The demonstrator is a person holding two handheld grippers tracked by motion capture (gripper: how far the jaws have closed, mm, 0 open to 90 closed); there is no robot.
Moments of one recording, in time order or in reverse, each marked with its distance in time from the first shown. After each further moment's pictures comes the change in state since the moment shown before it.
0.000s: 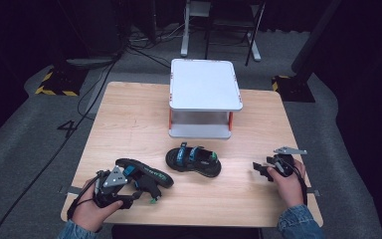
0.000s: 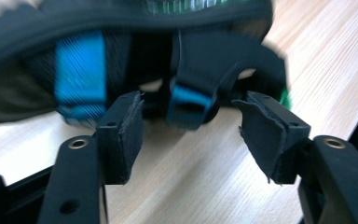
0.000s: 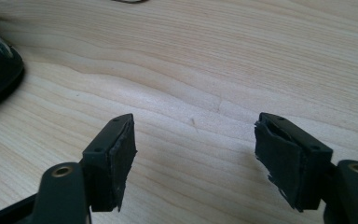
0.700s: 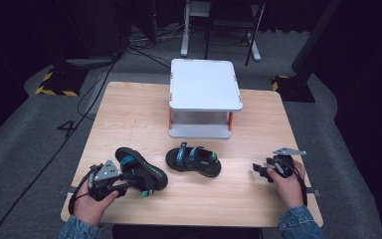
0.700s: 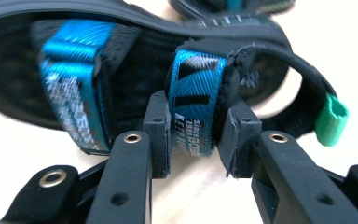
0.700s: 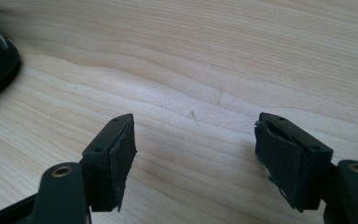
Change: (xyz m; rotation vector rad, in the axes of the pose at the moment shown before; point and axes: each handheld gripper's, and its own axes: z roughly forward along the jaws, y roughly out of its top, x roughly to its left) left arm 0.026 0.002 -0.013 -0.164 0.005 -0.041; right arm 0.000 -0.003 0.002 0.012 -0.007 -0.007
